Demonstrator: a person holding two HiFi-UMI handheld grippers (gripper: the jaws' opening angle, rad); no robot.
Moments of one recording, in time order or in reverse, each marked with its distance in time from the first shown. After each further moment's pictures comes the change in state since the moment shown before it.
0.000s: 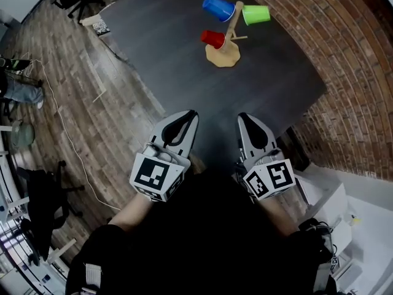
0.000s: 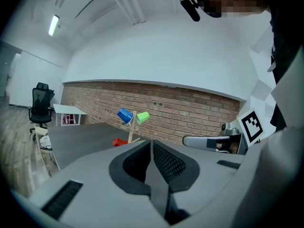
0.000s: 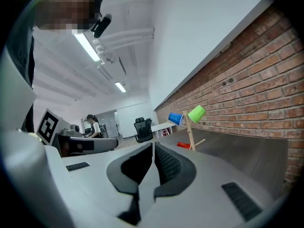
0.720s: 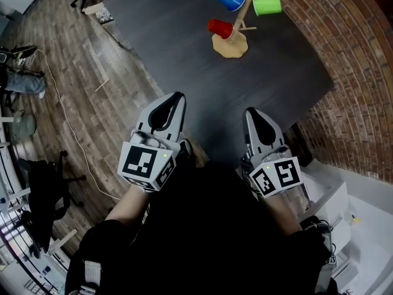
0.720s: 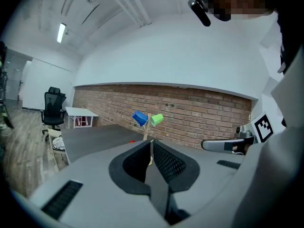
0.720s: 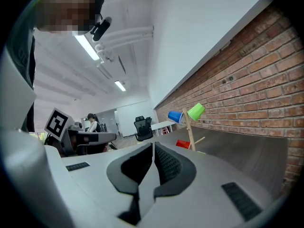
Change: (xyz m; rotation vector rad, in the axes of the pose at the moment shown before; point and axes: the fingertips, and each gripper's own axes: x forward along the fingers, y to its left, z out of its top) left arm -0.011 0.050 0.006 -0.024 -0.016 0.130; right arm 0.003 -0.002 -0.007 0.002 0.016 0.002
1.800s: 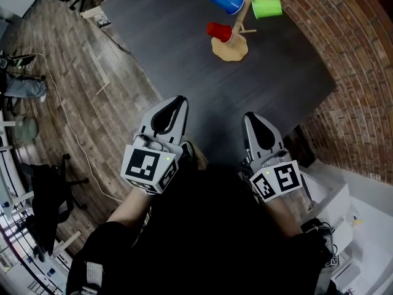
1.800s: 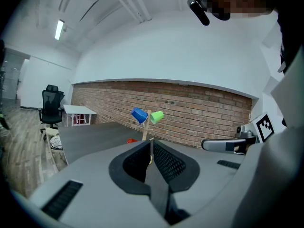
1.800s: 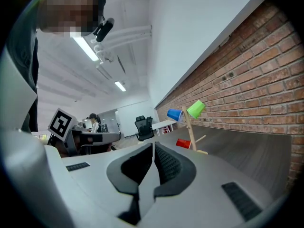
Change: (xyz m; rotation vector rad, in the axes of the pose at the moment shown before) left arm 0.024 0.006 -0.004 0.000 0.032 -0.017; right arm 0.014 -0.008 -0.004 0.018 0.008 0.015
